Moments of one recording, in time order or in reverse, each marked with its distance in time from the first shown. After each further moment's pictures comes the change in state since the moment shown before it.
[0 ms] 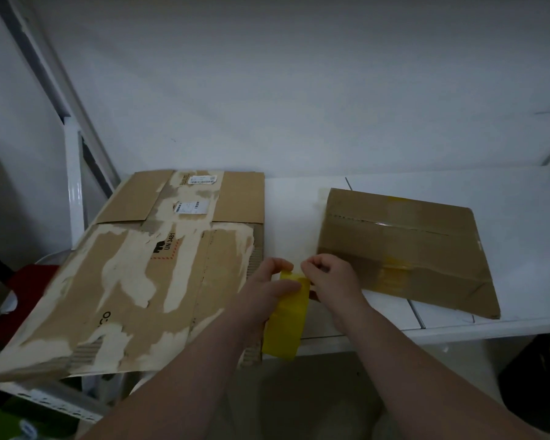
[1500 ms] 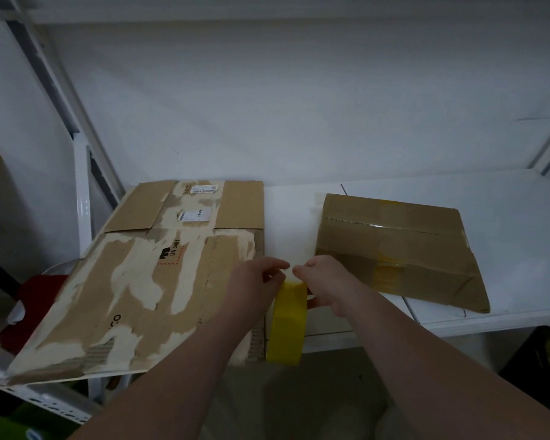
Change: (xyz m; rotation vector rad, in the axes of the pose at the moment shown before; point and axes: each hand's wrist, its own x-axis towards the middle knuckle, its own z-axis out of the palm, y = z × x) left_hand -0.003 0.006 -0.012 0.661 0.303 0.454; right_hand -0.020 -0.044 -0.004 -0.154 -0.213 0.227
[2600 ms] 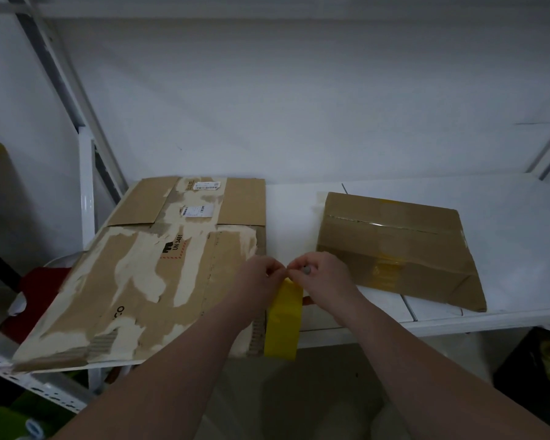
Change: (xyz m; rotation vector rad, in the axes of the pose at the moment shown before) left_hand 0.001 0.002 0.000 -0.034 -0.100 -0.123; right_hand -0.003 0.021 0.008 -0.092 0.133 -0.389
